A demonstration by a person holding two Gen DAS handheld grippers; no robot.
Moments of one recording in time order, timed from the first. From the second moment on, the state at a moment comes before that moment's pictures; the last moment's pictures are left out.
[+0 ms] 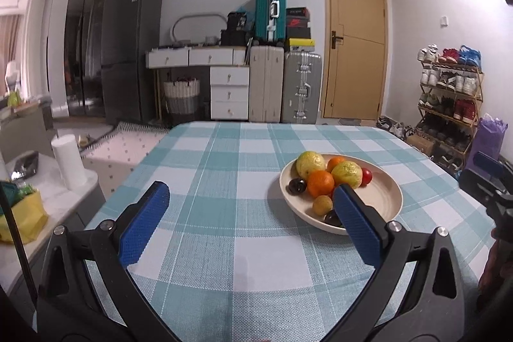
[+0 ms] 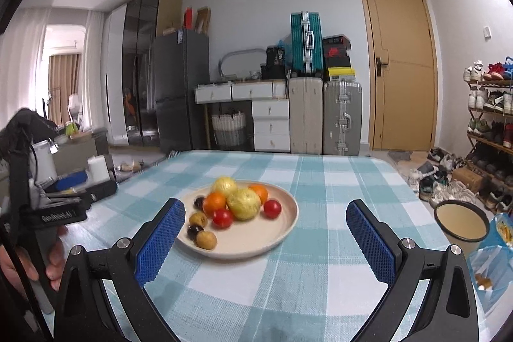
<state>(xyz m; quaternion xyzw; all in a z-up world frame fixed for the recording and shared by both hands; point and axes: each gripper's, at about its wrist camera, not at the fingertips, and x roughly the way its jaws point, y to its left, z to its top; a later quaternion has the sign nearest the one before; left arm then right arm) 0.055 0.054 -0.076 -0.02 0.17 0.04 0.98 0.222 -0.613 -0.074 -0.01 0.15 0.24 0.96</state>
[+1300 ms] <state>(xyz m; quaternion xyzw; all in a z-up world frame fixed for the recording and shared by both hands) 0.054 0.048 -0.076 -0.01 0.16 0.03 0.99 0.227 -0.607 -0.078 -0.03 0.16 0.23 0.96</state>
